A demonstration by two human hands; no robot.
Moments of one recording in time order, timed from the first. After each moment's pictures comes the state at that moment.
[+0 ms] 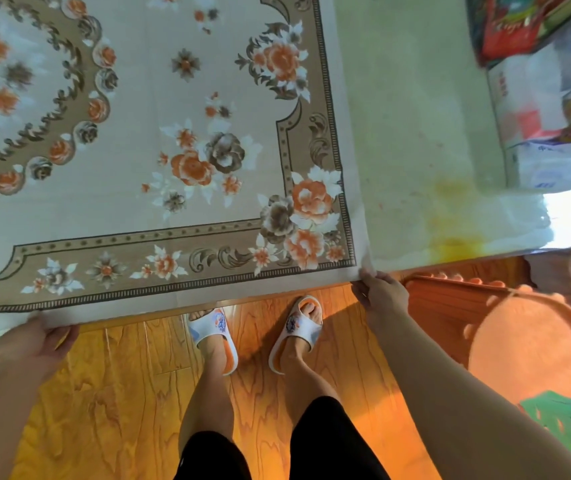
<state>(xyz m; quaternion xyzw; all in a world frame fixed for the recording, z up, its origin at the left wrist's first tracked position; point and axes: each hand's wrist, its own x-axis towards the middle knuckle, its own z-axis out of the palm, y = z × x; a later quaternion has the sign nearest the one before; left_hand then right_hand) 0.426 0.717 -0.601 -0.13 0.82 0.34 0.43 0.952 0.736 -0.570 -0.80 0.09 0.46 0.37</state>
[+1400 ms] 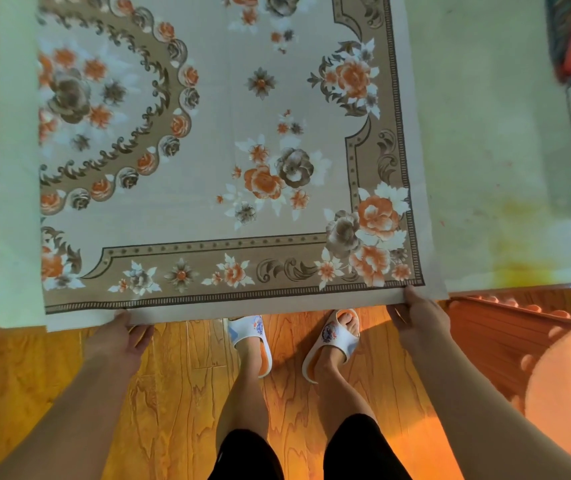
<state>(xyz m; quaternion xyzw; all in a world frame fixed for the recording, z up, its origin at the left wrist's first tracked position) 0.454 0.704 -0.580 -0.16 0.80 0.39 0.42 0.909 0.742 -0.563 -0.78 0.16 0.46 0.38</state>
